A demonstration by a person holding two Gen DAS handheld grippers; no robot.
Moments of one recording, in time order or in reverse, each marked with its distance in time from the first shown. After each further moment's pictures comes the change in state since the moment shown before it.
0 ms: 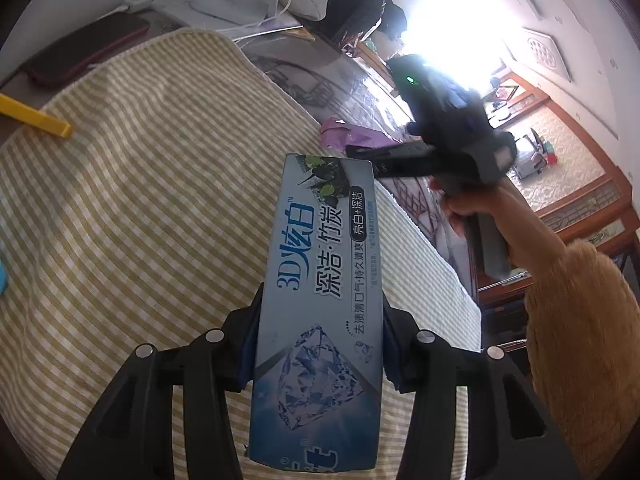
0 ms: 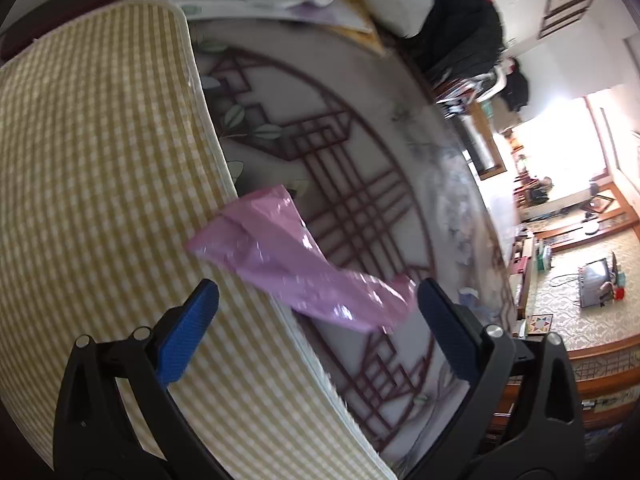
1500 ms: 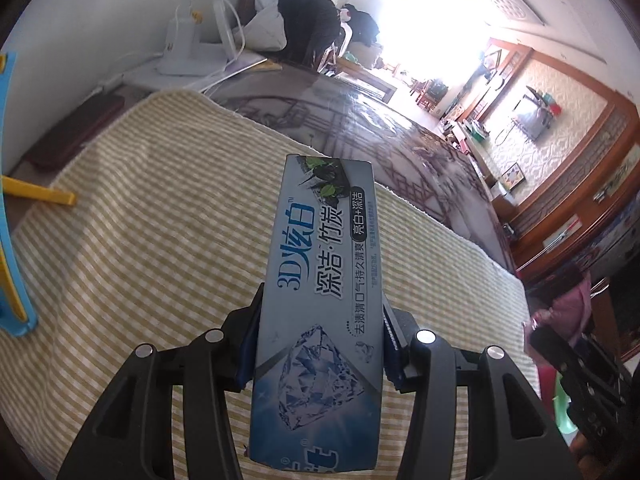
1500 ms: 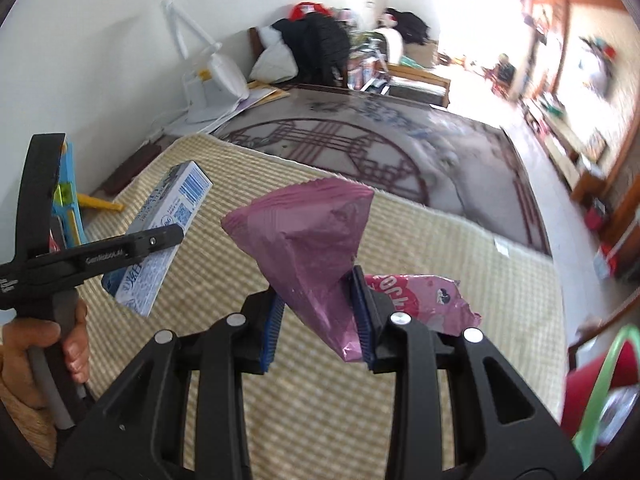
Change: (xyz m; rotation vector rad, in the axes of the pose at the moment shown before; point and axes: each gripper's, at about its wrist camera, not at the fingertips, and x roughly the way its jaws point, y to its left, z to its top) left arm -0.004 -0.046 -0.022 0.270 -0.112 0.167; right arm -0.185 0.030 -0.285 0.803 -0.361 0.192
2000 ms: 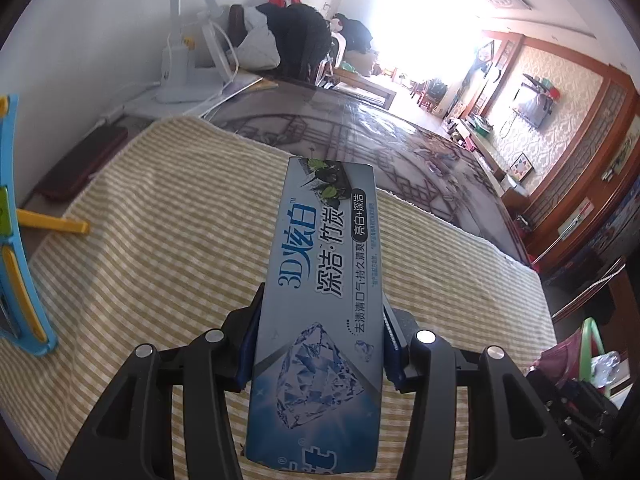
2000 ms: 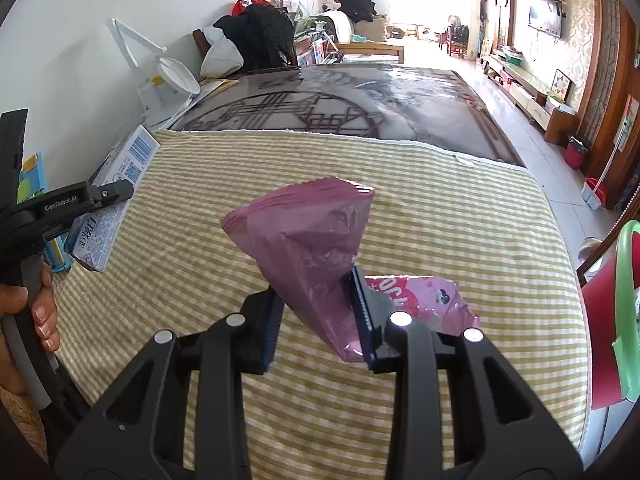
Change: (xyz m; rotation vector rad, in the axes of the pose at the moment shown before) left arm -0.008 -0.014 -0.004 0.088 -0.054 0.061; right arm 0.004 -0.031 -0.054 0.144 0.015 -0.073
